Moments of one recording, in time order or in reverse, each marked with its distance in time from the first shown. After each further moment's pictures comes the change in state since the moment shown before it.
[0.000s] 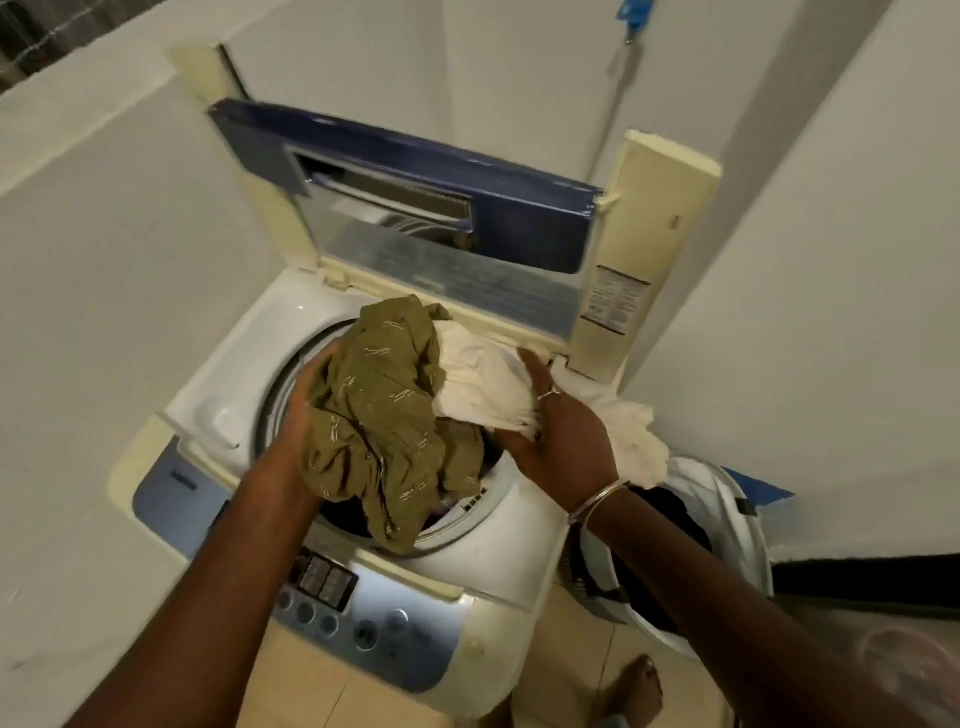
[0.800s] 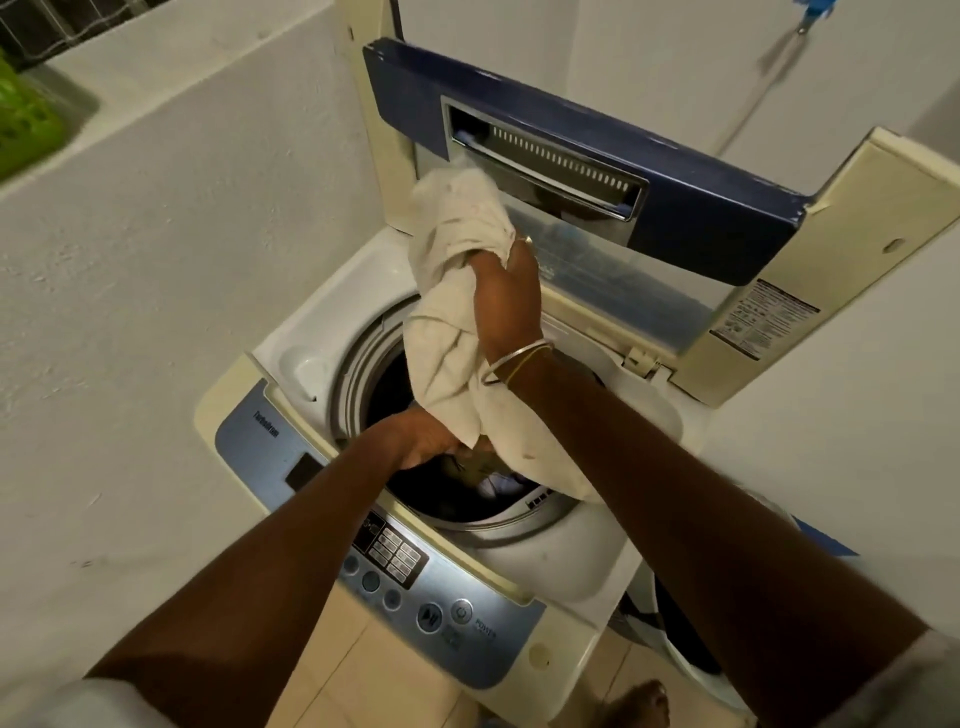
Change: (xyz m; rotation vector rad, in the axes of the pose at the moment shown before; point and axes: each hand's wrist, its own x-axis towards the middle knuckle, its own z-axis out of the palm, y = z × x) left_hand 0.071 -0.053 -0.046 0.653 -0.334 -0.283; right_hand 0.125 -0.167 0.075 0.909 0.021 0.214
